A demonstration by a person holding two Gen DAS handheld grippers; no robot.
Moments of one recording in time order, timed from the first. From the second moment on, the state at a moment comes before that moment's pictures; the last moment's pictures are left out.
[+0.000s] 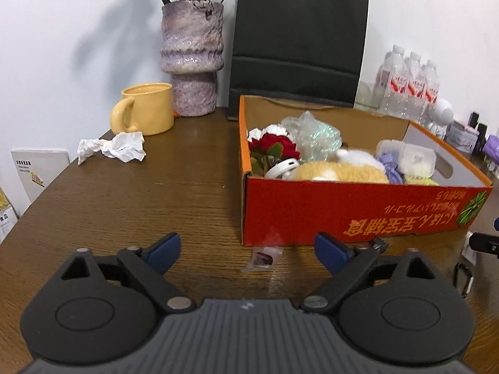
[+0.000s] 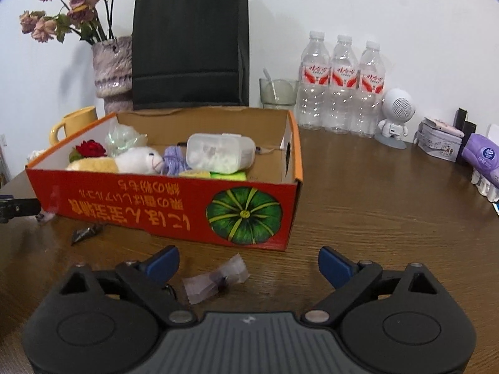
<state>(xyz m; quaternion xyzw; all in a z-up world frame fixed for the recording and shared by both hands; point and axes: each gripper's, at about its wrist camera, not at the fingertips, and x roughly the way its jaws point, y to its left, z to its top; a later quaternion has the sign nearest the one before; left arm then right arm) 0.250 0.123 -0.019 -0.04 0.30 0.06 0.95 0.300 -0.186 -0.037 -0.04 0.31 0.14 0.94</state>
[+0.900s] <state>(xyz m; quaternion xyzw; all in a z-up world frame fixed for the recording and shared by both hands) 0.247 0.114 -0.027 -0.03 0.31 0.03 0.95 0.290 -0.191 -0.037 -0.02 0.31 0.16 0.93</state>
